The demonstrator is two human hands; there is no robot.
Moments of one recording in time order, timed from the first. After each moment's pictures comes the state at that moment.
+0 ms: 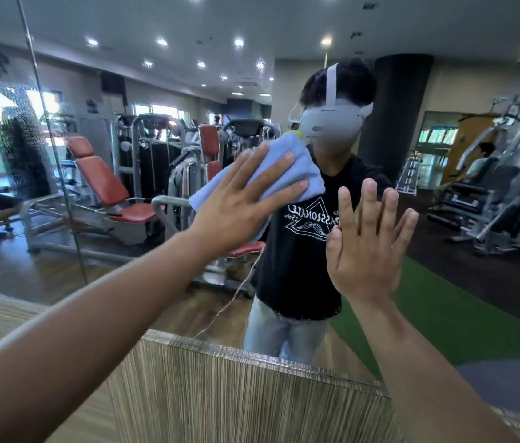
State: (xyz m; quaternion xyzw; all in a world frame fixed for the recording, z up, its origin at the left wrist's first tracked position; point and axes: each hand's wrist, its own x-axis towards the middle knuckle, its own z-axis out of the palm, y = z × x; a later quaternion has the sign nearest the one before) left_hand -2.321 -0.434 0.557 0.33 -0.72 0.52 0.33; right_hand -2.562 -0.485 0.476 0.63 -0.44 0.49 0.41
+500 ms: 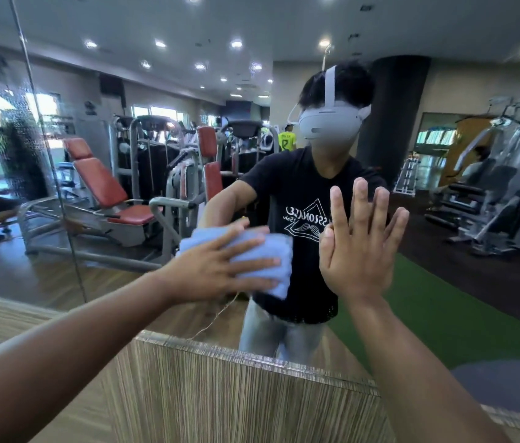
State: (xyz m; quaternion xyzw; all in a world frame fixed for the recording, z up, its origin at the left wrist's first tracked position) left_hand -2.281 -0.421 0.479 0.22 -0.83 0.51 0.10; right_hand -2.562 -0.485 0.476 0.63 -0.43 0.50 0.40
